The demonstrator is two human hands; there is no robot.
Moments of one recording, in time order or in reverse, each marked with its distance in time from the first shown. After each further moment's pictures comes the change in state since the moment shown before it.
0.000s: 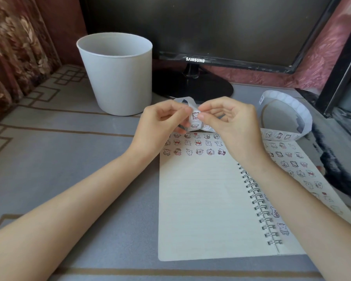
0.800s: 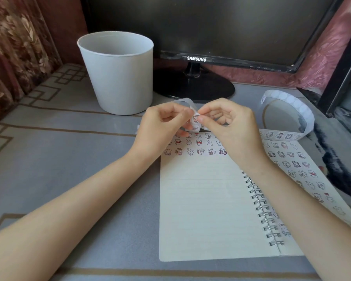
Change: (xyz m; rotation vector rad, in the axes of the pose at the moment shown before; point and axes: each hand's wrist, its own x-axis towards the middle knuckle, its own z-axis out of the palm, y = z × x) left_hand -0.002 0.000 0.003 0.044 0.022 -0.047; right_hand -0.004 0.002 0.002 0.000 -0.056 -0.011
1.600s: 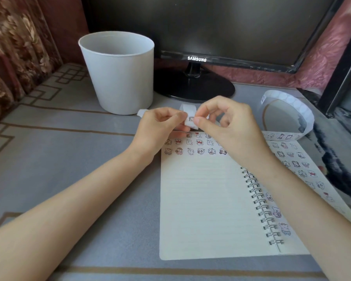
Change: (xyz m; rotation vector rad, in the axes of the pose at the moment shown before) left_hand 0.002 0.000 -0.002 -0.123 0.019 -0.192; right_hand -0.006 -0.023 -0.004 -0.108 -0.090 -0.001
